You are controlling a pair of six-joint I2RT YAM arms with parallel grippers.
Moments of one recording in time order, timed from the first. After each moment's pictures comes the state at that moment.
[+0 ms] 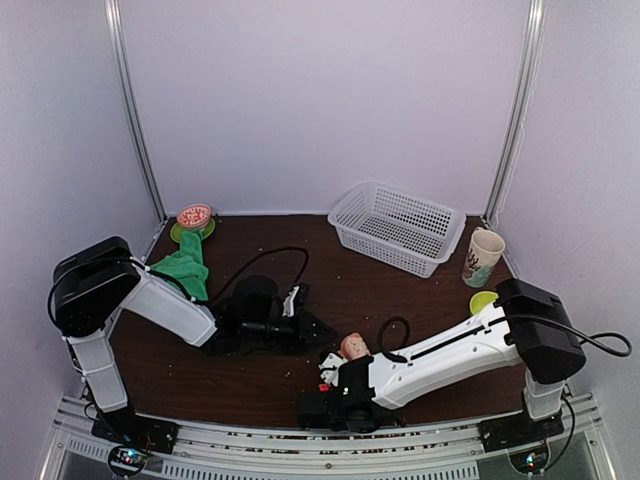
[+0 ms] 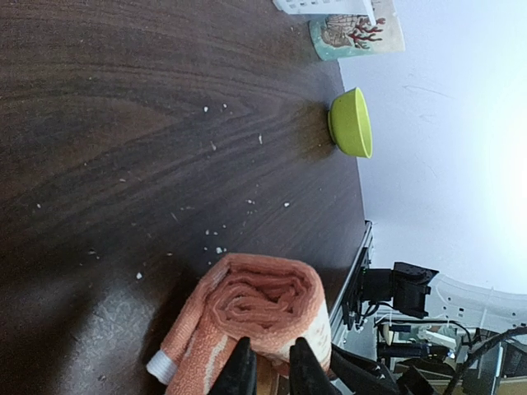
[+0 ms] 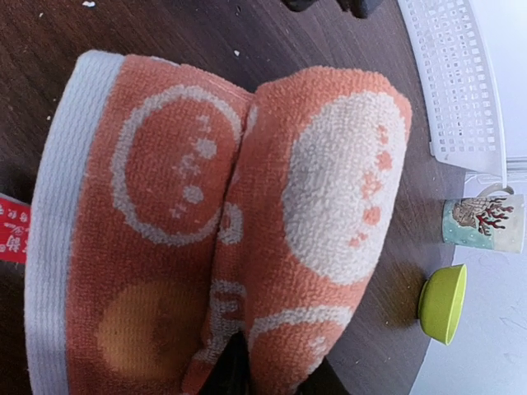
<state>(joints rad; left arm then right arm) -0.93 1.84 0.74 0.67 0.42 -1.09 1.49 2.02 1.32 -1.05 0.81 0.71</state>
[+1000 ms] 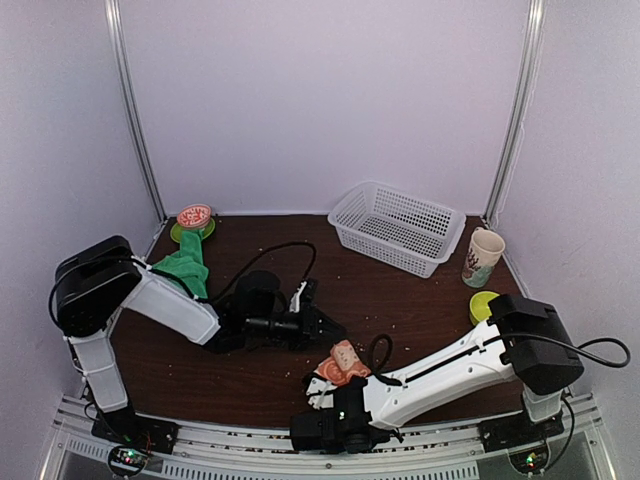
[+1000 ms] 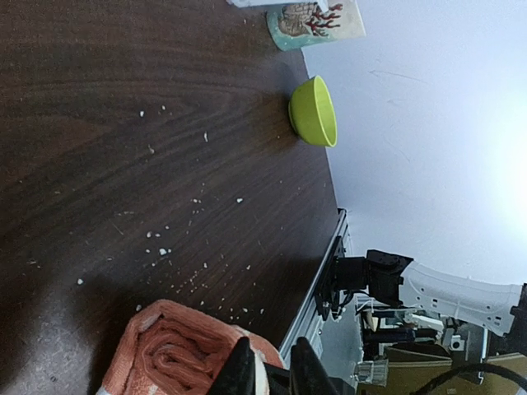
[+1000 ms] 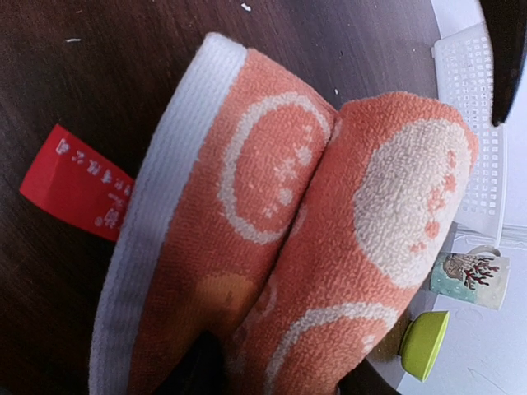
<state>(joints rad) -0.94 1.85 0.78 0.71 0.50 -1.11 1.57 2.06 1.33 -0.96 0.81 0.51</state>
